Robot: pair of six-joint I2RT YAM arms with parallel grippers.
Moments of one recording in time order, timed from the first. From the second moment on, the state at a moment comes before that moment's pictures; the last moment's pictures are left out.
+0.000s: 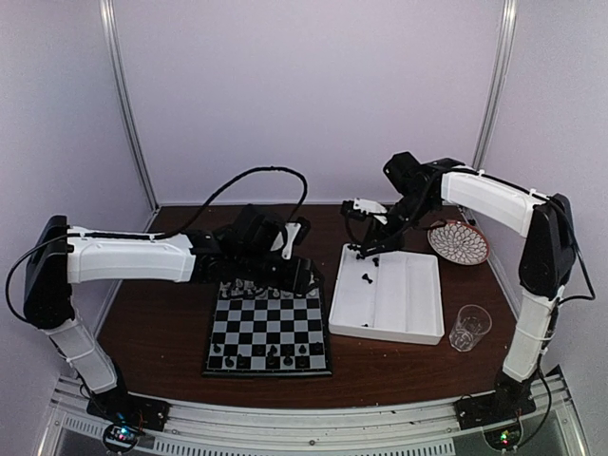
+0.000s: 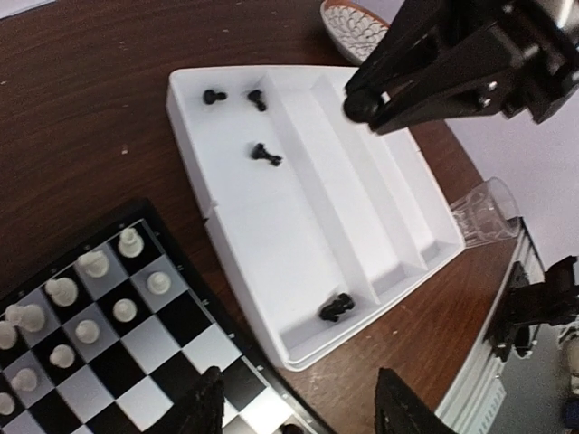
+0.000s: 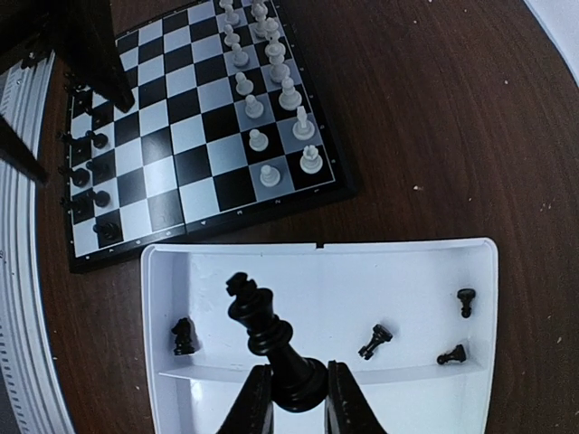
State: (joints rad) left arm -0.96 1.67 1.18 -0.18 0.09 -0.51; right arm 0.49 1.88 1.71 -0.99 -0.48 -0.76
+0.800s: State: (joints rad) left arm -0.94 1.88 1.34 0.07 0.34 -0.74; right arm 0.52 1.78 1.57 -0.95 -0.57 -0.61
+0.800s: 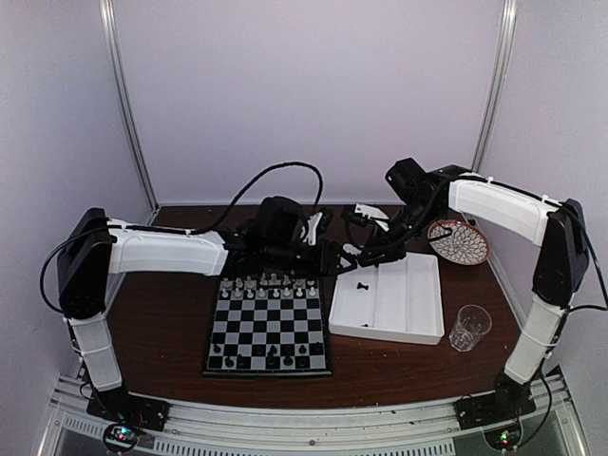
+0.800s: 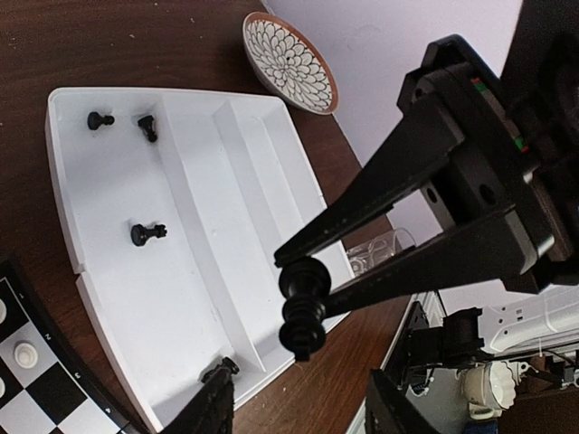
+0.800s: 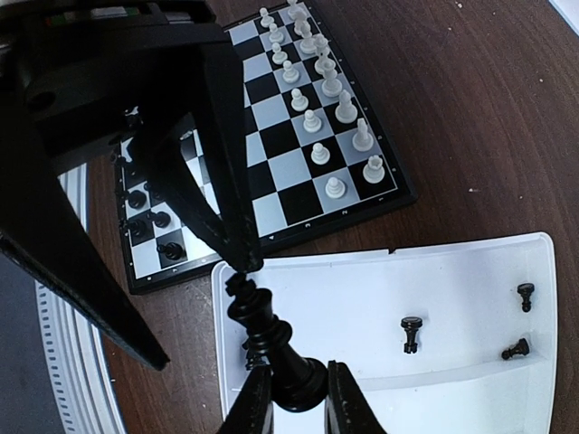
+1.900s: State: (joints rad) left arm -0.92 1.88 1.33 0.13 0.38 -0.80; right arm 0.57 1.78 1.57 -0.97 -0.58 -0.62
